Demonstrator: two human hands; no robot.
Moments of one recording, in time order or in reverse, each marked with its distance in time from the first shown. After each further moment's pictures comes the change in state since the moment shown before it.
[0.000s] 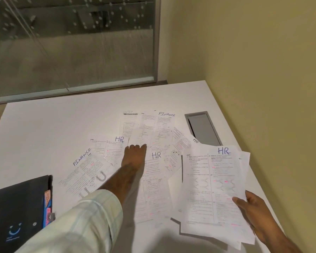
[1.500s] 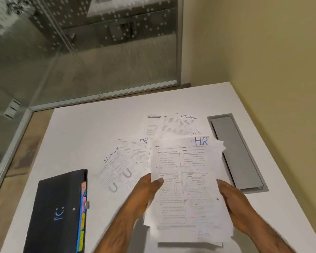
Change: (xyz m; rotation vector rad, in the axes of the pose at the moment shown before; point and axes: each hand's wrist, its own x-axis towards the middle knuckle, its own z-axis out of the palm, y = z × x) left_hand -0.154 0.008 -0.127 -1.857 -0.455 -0.416; right_hand -0.024 -0.037 0.101 0.251 -0.532 0.142
